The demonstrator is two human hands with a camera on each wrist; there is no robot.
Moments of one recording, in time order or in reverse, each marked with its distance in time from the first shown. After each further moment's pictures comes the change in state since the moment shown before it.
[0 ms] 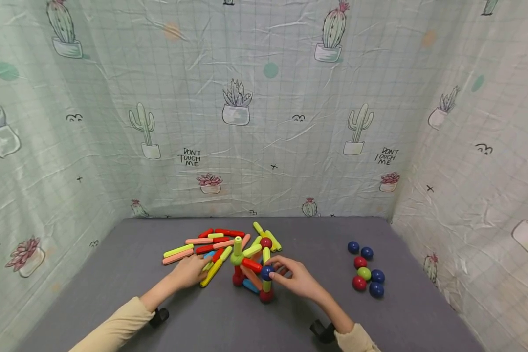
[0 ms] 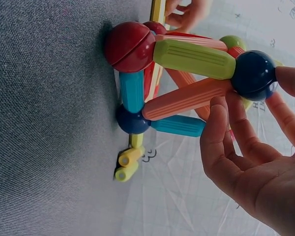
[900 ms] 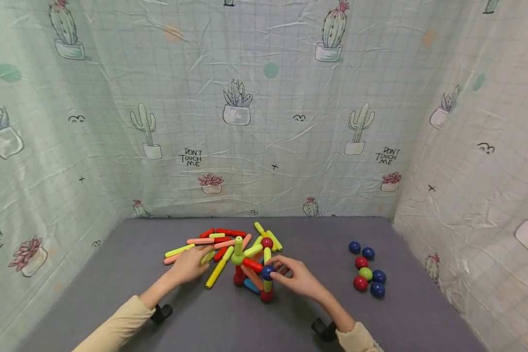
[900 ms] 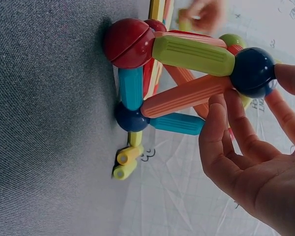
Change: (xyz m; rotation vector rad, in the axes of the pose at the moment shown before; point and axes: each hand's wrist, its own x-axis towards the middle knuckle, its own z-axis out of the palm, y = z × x) left_hand 0.007 0.003 -0.015 -0.054 0.063 -0.106; right_hand 0.001 -0.001 -0.003 -0.010 -0.018 0.013
